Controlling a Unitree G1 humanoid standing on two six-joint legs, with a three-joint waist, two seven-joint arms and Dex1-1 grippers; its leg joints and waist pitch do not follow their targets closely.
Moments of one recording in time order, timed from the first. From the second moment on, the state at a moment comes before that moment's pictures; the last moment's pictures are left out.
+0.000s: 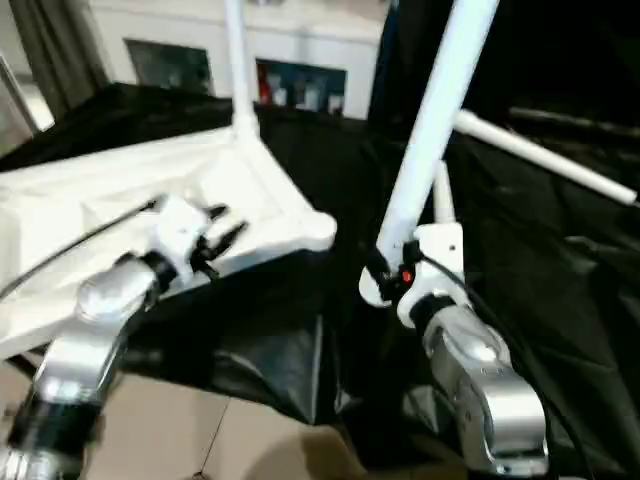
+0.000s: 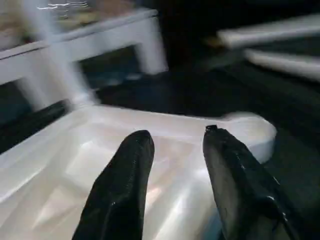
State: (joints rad) left arm -0.25 0.20 0.02 0.00 0.03 0.18 -0.36; right arm -0.07 -0.19 -0.05 -0.35 0.28 0.58 0.19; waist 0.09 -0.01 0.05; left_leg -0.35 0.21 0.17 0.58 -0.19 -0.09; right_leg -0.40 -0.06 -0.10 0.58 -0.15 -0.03
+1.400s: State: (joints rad) left arm -0.10 0.10 0.00 -0.27 0.09 0.33 -0.14; right arm -0.09 -0.20 -0.08 -0.29 0.23 0.52 0.16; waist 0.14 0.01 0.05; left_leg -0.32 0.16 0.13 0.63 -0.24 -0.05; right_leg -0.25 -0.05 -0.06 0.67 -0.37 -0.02
